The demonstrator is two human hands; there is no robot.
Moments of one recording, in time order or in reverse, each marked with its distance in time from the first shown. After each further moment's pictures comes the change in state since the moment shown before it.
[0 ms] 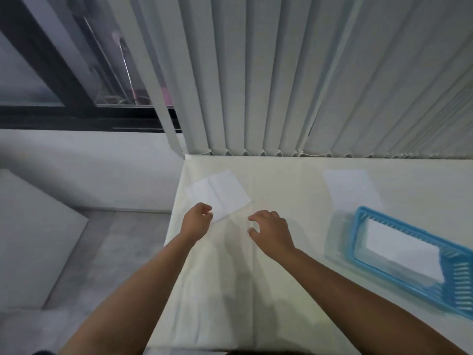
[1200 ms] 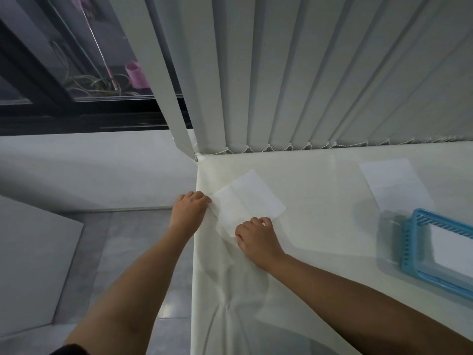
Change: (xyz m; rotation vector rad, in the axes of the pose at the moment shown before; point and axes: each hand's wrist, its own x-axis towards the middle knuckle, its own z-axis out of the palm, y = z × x) left_hand 0.147 -0.067 -0.066 0.772 0.099 0.681; right_hand 0.092 -0.076 0.101 -0.254 0.078 -0.211
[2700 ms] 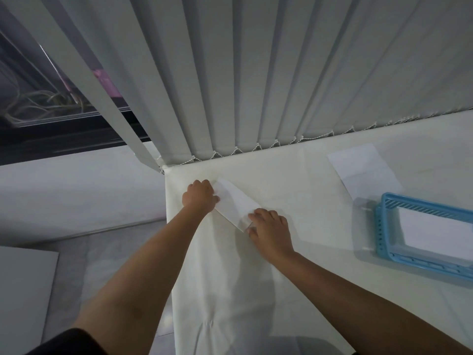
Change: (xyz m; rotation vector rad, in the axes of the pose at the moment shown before) left_hand 0.099 0.095 -0.012 -0.185 -0.421 -0.350; right_hand -0.018 0.068 -0.025 0.138 -0.084 0.434
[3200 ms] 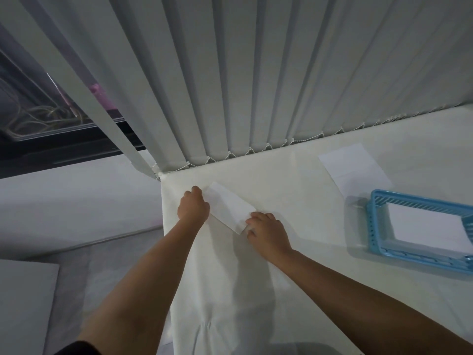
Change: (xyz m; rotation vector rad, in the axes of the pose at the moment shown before) left_hand -0.016 -0.004 0.012 -0.149 0.106 -0.076; right_hand -0.003 0.008 -0.008 0.102 -0.072 0.015
